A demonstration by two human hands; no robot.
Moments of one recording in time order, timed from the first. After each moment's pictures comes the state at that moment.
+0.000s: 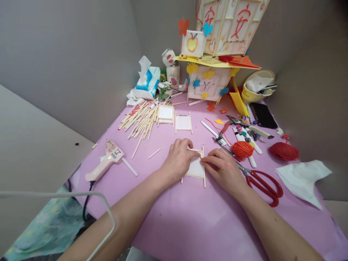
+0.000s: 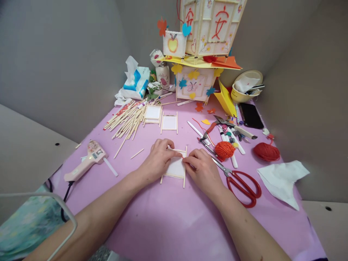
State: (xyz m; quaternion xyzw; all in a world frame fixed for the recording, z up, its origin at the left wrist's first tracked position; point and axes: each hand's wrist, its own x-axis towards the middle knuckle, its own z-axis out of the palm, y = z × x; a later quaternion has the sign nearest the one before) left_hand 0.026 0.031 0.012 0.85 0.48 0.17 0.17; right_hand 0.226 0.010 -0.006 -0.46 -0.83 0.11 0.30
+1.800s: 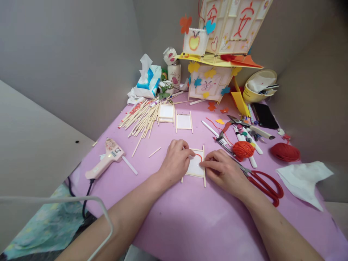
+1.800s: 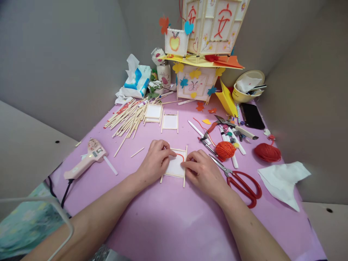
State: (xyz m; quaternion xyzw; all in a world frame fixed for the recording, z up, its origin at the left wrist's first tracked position) left_hand 0.022 0.022 0.004 0.81 0.49 0.28 0.15; right_hand 0.232 0.008 0.004 -0.39 -0.87 0.13 0.26
